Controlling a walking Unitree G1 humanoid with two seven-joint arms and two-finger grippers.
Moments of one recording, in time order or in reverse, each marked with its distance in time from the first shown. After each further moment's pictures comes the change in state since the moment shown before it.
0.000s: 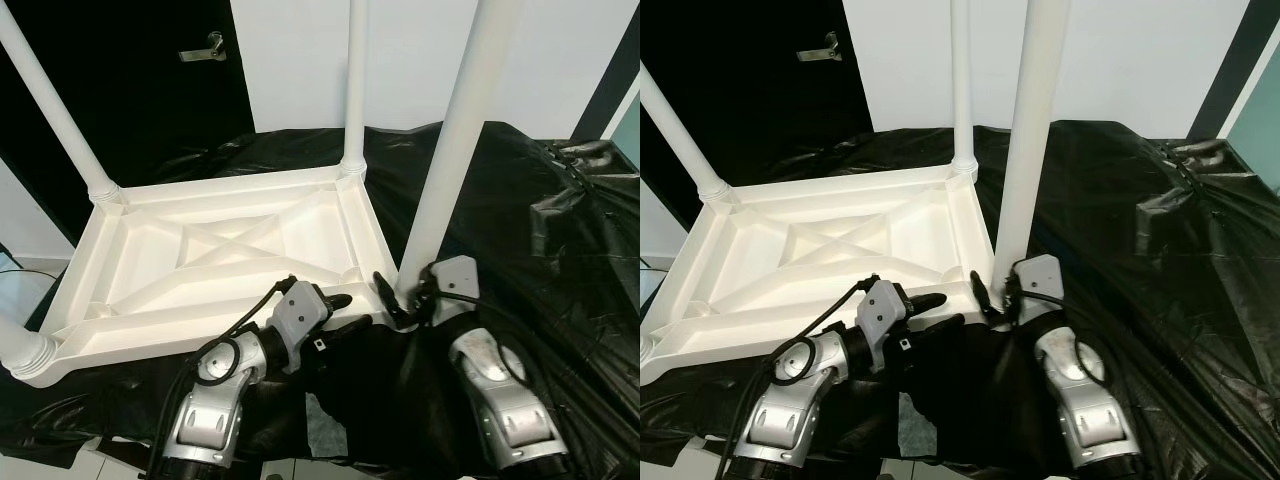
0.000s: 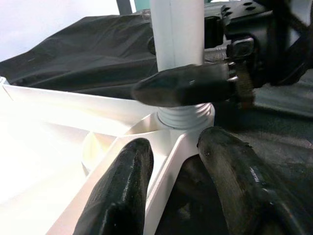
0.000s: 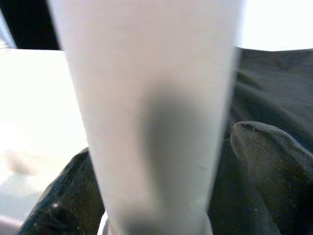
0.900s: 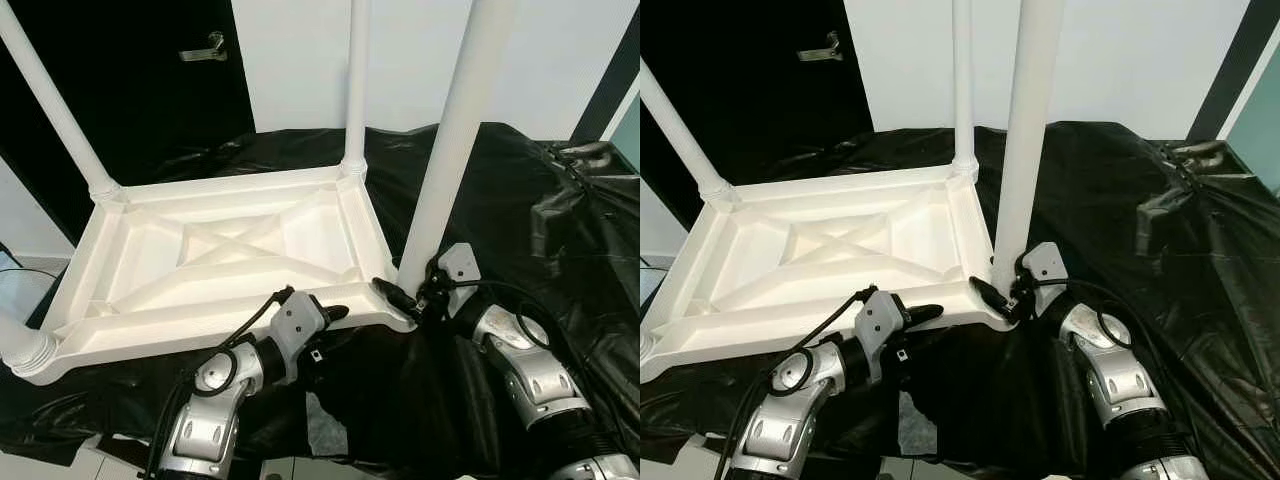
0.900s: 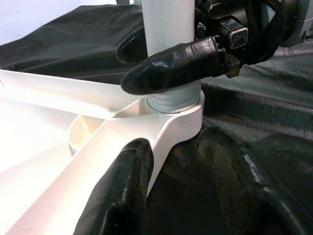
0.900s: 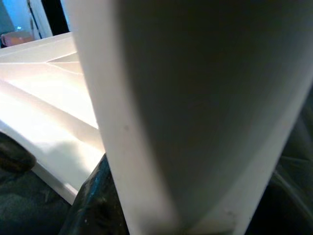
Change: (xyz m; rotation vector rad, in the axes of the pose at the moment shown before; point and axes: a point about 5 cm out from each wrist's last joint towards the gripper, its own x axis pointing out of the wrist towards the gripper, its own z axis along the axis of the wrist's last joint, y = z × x) left arm -0.004 -0.008 -0.007 -0.026 0.024 -0.010; right arm 0.017 -0.015 -0.006 -0.037 0.010 0.299
